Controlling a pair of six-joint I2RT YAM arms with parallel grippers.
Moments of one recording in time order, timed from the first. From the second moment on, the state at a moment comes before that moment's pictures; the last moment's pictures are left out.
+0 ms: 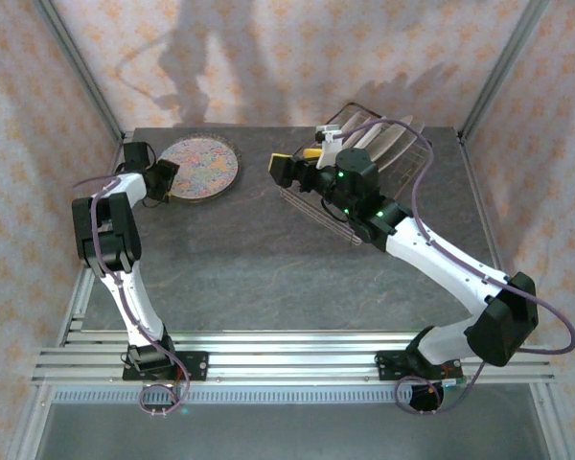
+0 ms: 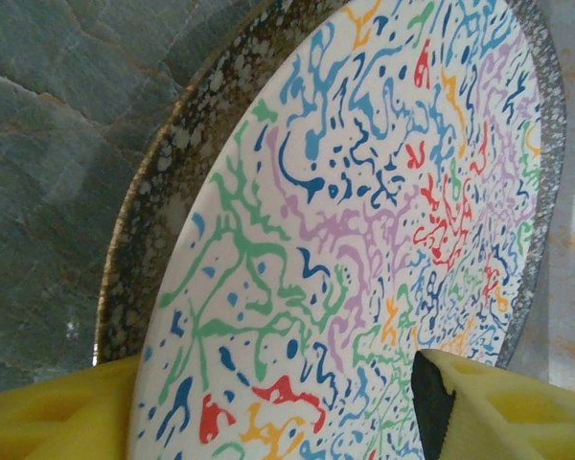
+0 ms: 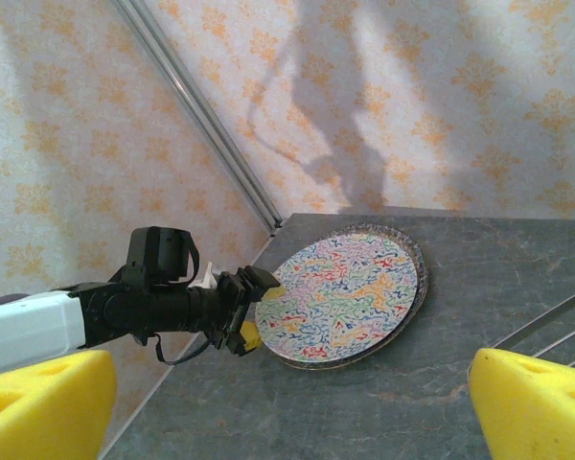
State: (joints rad) left arm 0.27 2.05 1.43 -0.29 0.26 -1.04; right arm 0.71 1.38 1.23 0.03 -0.01 0.46
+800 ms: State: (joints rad) left arm 0.27 2.03 1.49 -0.50 0.17 -1.01; right arm 0.71 1.38 1.27 -0.03 0.07 0.47
